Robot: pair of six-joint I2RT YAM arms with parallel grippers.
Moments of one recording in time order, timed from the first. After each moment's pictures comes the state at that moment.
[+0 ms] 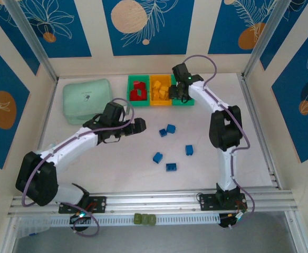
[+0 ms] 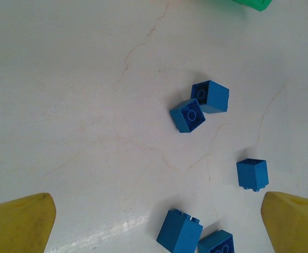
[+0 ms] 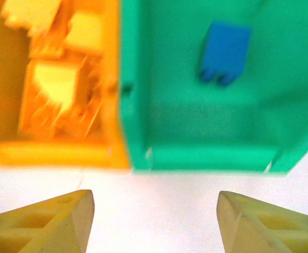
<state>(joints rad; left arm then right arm) -0.55 1.37 0.95 -0.41 0.24 -0.68 0.38 2.08 1.83 -0.82 0.11 0.35</state>
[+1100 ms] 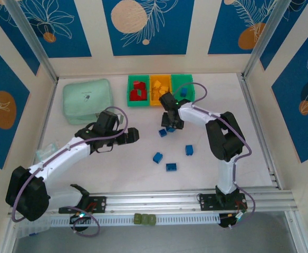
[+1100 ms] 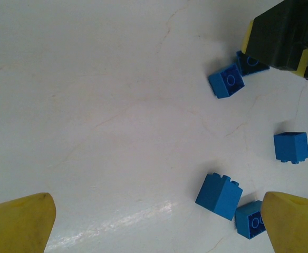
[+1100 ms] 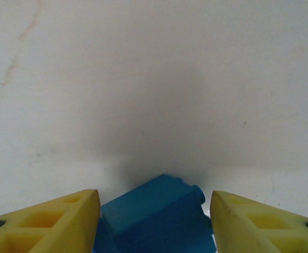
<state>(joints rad) -0.55 1.22 0.84 -0.51 0.18 -0.63 0.55 1.97 1.40 -0.72 0.13 0.67</state>
